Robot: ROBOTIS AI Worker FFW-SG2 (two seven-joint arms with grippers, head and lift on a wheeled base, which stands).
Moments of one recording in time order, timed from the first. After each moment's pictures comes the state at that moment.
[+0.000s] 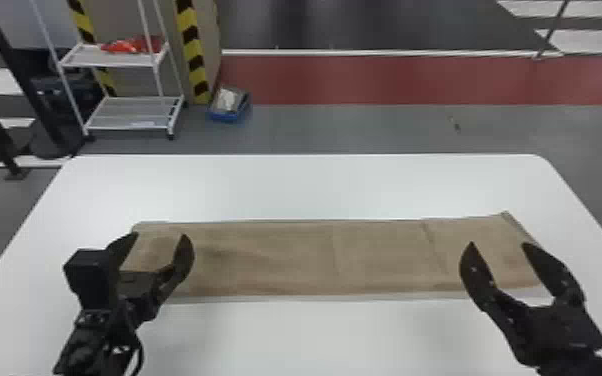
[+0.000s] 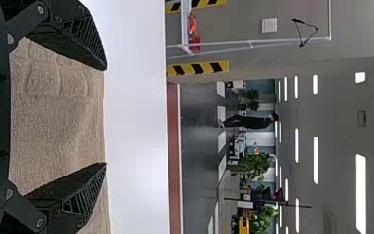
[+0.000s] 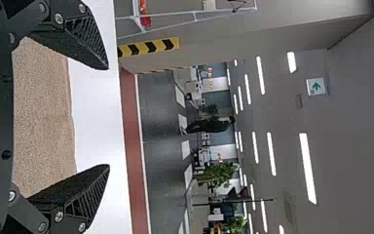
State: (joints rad) left arm 0.30 0.16 0.03 -1.75 0.13 0.07 0.01; right arm 0.56 -0.07 -0.12 -2.01 -0.24 -0.10 0.20
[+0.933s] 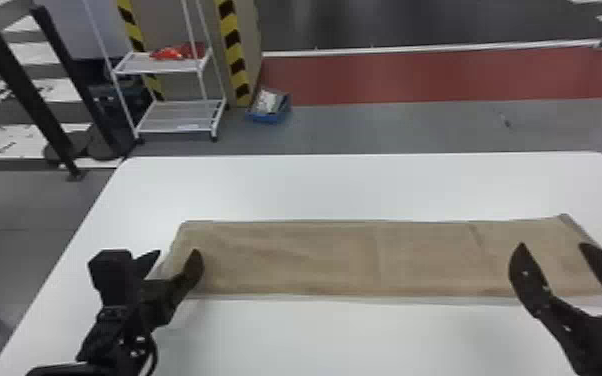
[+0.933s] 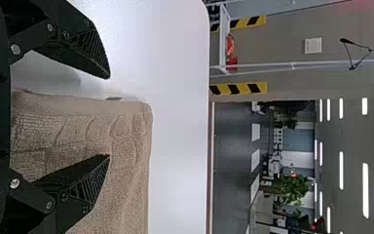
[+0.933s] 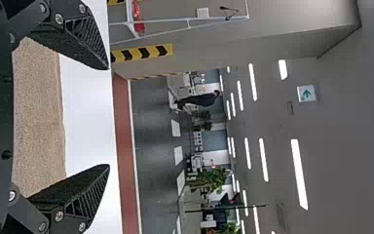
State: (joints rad) left arm 0.29 0.16 0.16 -1.72 0.16 0.23 -0.06; right arm 0.56 -0.07 -0.11 -1.99 -0.24 -0.16 0.22
